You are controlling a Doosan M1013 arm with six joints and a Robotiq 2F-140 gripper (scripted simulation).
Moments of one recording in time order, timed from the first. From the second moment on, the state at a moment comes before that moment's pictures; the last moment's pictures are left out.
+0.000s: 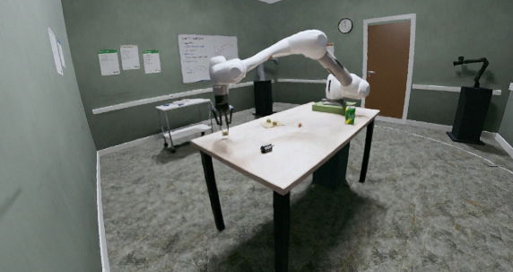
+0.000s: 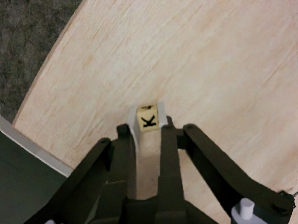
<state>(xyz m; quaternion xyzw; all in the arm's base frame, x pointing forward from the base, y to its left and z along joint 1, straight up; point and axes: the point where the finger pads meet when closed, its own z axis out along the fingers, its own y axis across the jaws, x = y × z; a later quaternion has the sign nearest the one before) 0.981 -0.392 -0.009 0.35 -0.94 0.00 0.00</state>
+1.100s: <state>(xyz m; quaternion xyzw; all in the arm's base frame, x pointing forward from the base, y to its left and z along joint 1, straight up) 0.953 -0.390 0.078 0.37 -0.93 0.00 0.00</state>
